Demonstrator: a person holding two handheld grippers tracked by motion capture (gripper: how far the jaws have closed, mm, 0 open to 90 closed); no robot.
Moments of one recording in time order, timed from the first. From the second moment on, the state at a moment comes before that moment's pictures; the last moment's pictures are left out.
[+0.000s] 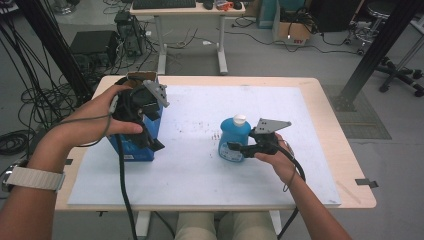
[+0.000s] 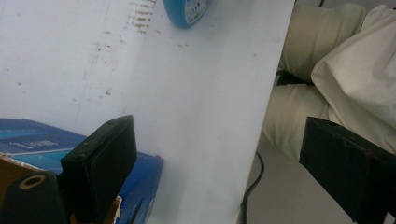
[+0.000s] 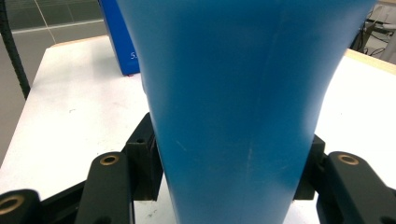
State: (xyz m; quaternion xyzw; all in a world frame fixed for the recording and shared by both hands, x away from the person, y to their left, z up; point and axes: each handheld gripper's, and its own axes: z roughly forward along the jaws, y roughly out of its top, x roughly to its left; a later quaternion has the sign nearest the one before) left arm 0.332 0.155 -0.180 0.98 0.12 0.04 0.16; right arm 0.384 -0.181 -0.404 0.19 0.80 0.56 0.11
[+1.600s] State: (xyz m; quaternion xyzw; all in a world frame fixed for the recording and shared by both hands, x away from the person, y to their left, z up) left arm 0.332 0.154 -0.180 0.98 0.12 0.05 0.16; right arm 0.384 -0.179 -0.403 0.19 0.80 0.56 0.11
